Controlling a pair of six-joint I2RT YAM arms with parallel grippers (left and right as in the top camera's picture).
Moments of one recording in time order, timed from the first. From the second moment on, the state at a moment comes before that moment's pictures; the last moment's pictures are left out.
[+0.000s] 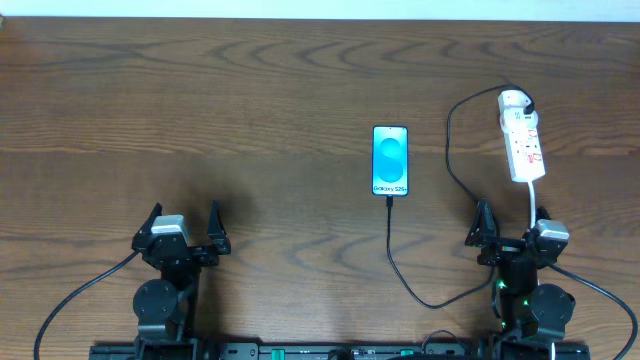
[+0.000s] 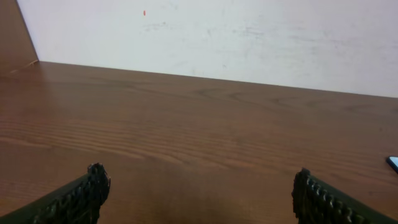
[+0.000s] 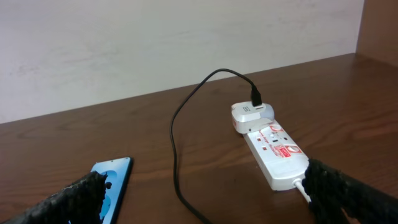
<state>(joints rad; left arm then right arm) 0.00 0.01 0.03 -0.13 -0.03 -0.09 -0.17 0.01 0.01 -0.06 -0.10 0.15</state>
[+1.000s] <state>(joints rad) 0.00 0.01 0.03 -0.13 -0.03 -0.08 -0.12 0.01 0.01 -0.07 -0.08 0.08</state>
